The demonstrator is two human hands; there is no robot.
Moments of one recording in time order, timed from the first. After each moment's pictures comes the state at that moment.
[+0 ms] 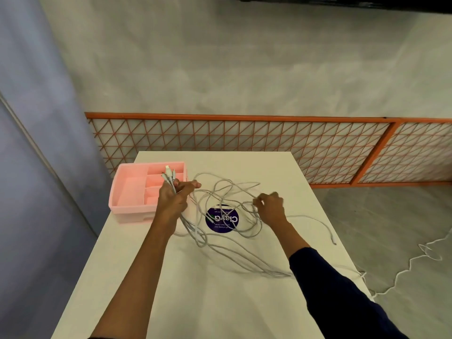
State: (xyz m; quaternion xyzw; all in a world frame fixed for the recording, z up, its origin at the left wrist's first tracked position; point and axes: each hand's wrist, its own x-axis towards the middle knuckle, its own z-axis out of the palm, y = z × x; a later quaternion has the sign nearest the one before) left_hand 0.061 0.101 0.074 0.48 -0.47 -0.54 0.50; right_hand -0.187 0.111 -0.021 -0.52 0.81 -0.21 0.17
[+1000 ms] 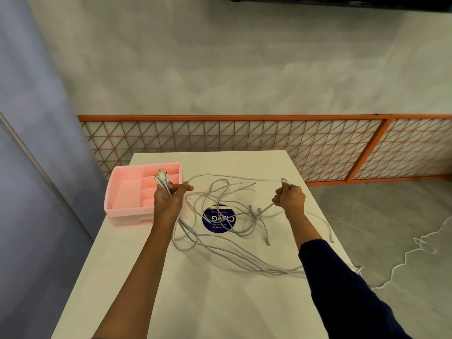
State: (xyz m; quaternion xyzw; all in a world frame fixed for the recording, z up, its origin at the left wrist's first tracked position) left_hand 0.054 0.100 0.067 0.52 -0.43 -0.52 0.53; right_hand -0.225 0.120 0.017 -0.24 0.79 -0.49 0.27
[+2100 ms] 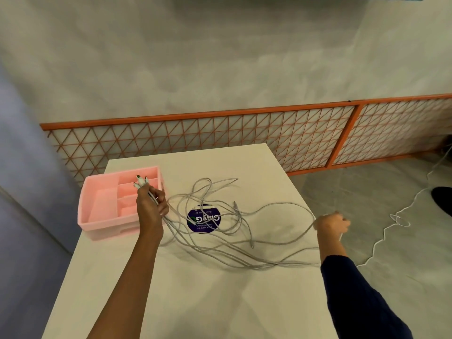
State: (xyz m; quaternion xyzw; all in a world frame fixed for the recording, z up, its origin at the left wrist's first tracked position) left_hand 0.040 0.081 0.052 0.41 -0.30 -0.63 0.58; right_hand -0.312 0.217 -0.019 -0.02 0.94 -0.30 0.13
